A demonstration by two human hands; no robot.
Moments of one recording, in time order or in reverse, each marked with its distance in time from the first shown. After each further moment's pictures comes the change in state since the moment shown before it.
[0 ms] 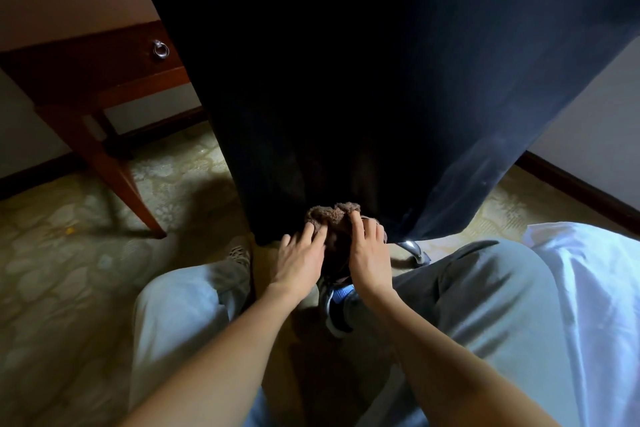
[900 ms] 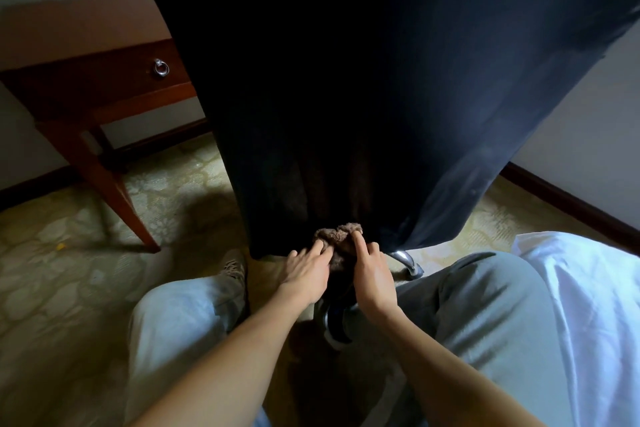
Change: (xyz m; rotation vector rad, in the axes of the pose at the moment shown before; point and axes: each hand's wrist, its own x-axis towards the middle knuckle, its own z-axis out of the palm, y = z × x) left_hand 0.010 0.017 -0.001 -0.024 -0.163 0.015; right_hand -0.018 0.002 -0.019 0.088 -0.176 0.159
